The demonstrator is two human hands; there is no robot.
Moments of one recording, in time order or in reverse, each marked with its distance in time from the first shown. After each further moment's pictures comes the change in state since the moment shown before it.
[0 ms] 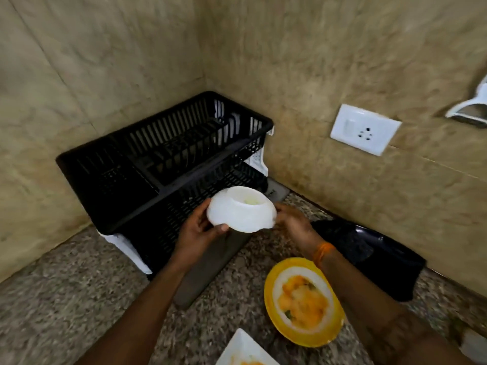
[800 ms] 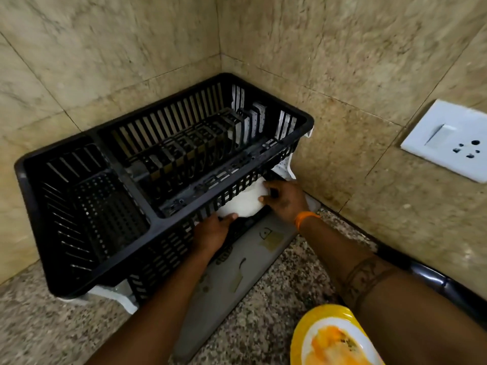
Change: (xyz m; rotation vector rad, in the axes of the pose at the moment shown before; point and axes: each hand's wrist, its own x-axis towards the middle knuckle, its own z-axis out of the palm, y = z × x) left_hand 0.132 -0.065 -0.001 0.489 0.172 -0.222; right_hand 0.196 0.012 0.020 -0.706 0.110 -0.240
